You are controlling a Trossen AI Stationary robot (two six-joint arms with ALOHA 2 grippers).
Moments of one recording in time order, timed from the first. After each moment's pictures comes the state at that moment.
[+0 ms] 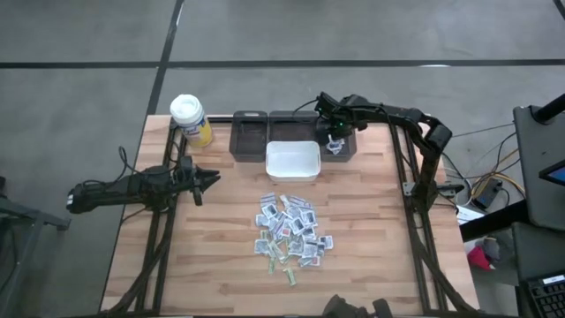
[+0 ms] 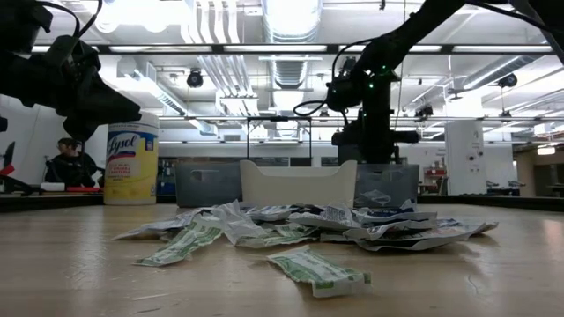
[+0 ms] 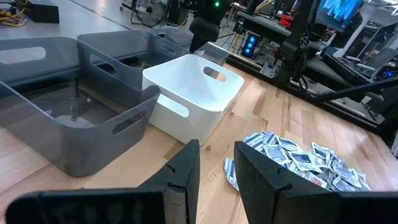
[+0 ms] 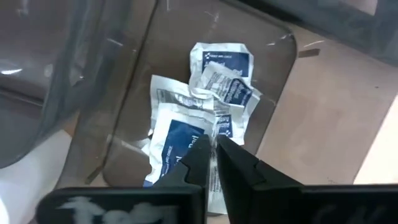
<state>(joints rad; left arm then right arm) 0.07 0.04 0.11 -0.33 -0.28 -0.39 -0.66 1.88 1.40 -0.94 0.18 0.58</state>
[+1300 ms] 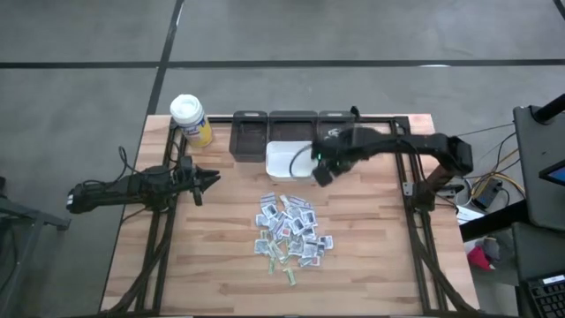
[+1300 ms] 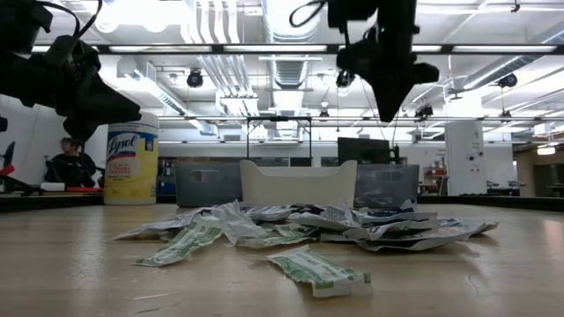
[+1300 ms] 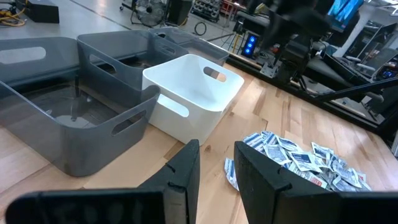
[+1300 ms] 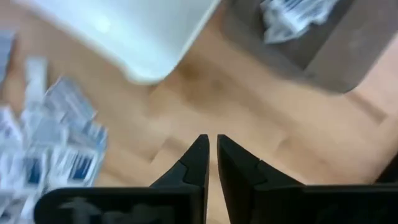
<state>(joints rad) 0.07 0.04 0.11 -0.33 -0.27 -0.39 -0.15 1.64 1.43 -1.24 0.17 0.84</state>
